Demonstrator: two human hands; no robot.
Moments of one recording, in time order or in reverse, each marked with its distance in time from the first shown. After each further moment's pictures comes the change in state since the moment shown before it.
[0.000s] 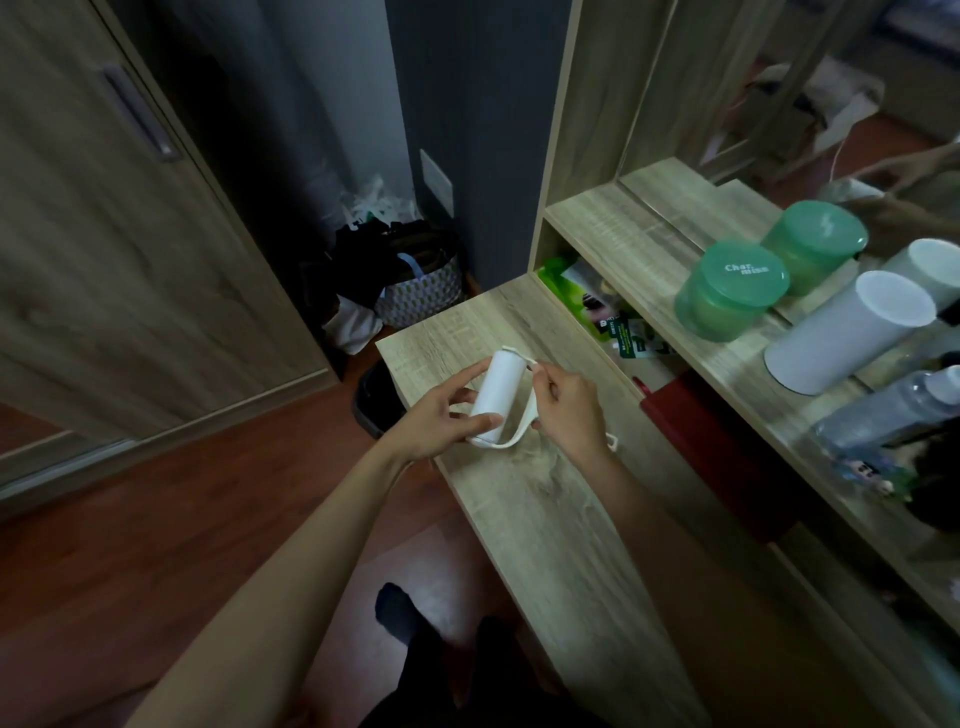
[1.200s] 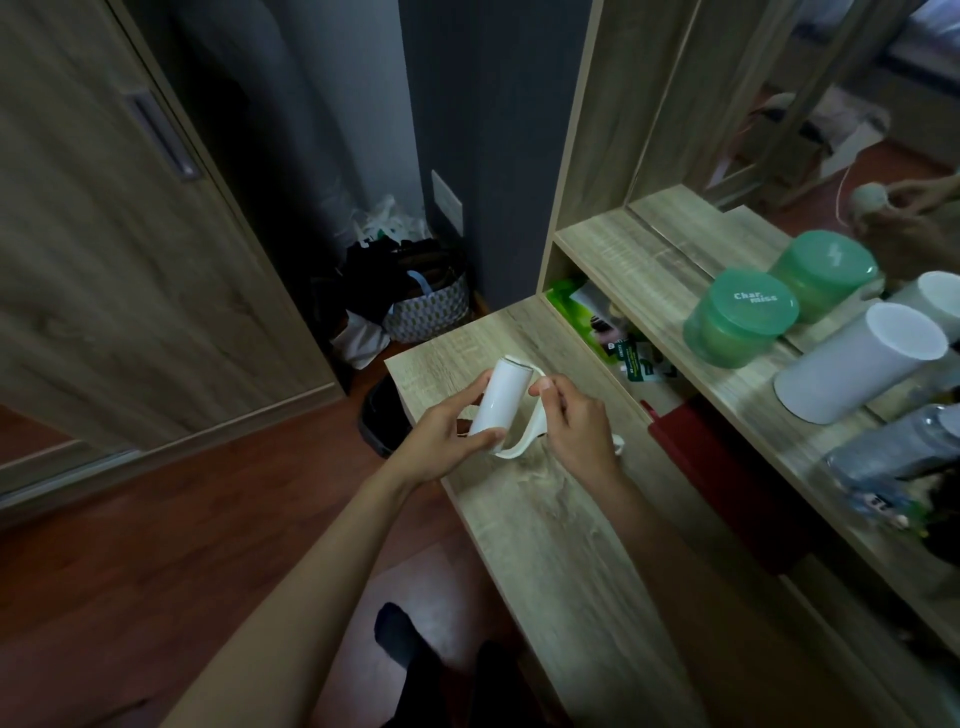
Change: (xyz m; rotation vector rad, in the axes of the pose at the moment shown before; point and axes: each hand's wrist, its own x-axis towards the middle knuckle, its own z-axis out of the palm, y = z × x) left_hand -0.002 0.003 -0.001 0.083 0.088 0.172; right_hand 0.002 -0.003 -0.006 0.029 0.025 -0.208
